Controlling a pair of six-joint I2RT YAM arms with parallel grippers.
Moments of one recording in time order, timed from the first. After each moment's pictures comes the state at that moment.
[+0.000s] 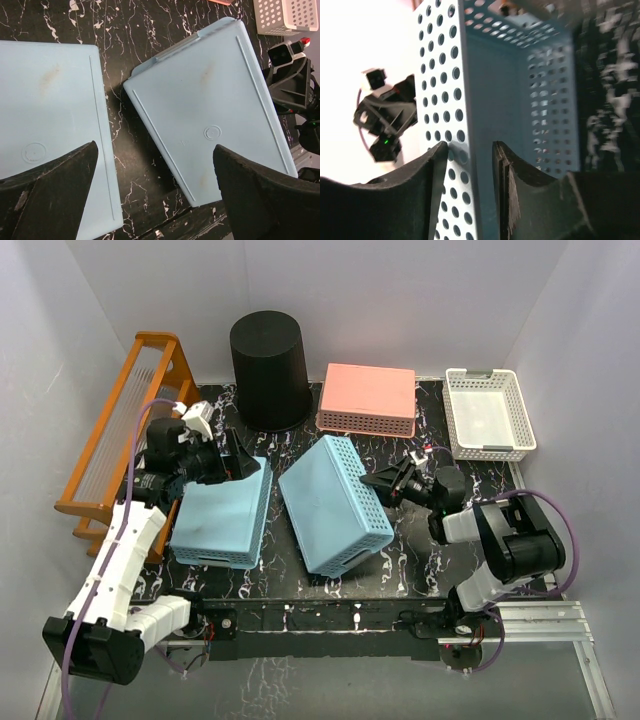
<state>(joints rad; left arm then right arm) -0.18 1.04 1.07 -0.65 0.38 -0.37 0.19 1.59 0.36 1.25 -0.86 1.60</state>
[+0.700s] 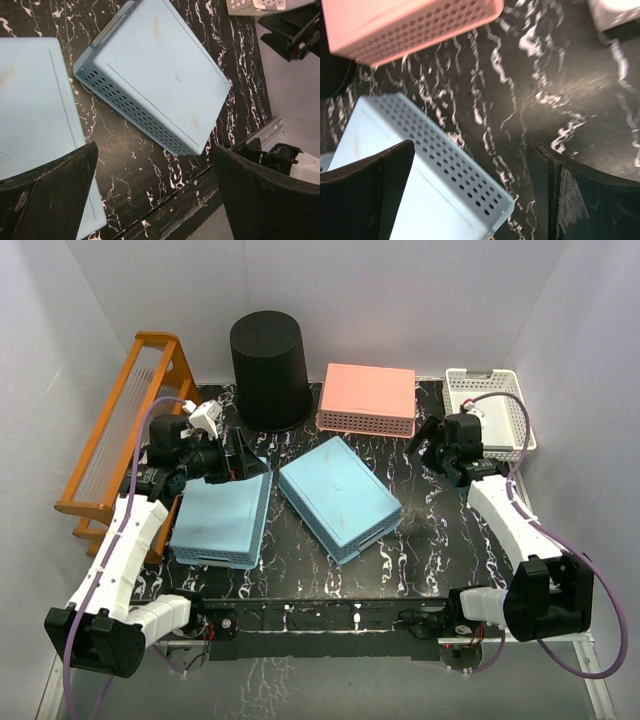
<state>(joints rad) -0.18 1.09 1.09 -0.65 0.52 -0.37 0.12 1.25 0.92 -0.32 0.01 0.61</state>
